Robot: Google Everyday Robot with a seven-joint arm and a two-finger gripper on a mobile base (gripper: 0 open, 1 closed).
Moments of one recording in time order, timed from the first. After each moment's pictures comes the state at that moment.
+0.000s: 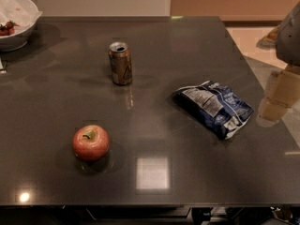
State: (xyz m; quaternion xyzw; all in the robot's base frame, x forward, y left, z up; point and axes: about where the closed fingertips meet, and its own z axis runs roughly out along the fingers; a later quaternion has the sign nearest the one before) arm 0.438 -0.217 0.976 -0.60 0.78 -0.03 0.16
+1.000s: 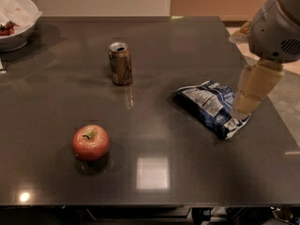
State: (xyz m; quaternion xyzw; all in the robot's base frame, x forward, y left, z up) arm 0.453 -0.170 0.980 -0.64 0.75 -0.01 0.20
